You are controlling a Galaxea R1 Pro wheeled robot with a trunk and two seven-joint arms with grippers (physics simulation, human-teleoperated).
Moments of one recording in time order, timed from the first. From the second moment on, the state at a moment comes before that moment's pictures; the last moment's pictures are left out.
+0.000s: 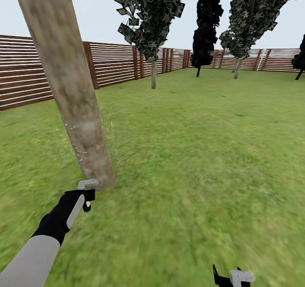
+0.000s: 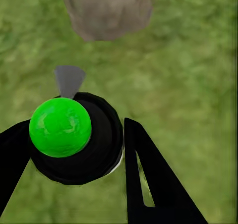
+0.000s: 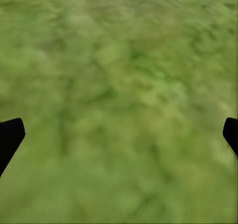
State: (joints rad) left arm -0.68 0.12 0.00 -0.89 0.21 0.65 0.21; right arm -0.36 -0.08 -0.22 -0.08 0.17 -0.73 -0.06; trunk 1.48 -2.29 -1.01
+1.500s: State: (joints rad) left arm -0.68 0.12 -0.01 -0.87 0.20 0.66 0.29; right arm -0.36 -0.08 -0.22 -0.08 0.18 -0.73 -0.06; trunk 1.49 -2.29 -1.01
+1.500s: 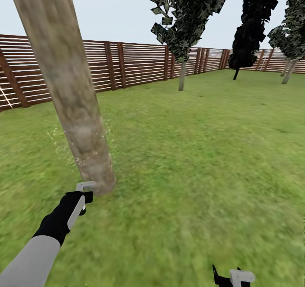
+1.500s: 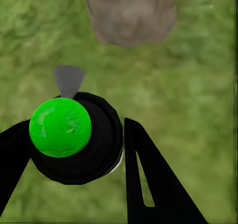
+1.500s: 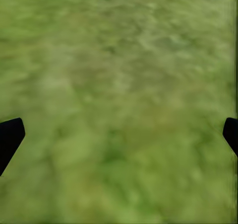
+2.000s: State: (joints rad) left arm -0.68 0.12 -0.01 -0.87 0.20 0.66 0.30; right arm -0.36 -0.08 -0.22 -0.08 0.18 -0.73 -0.06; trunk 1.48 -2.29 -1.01
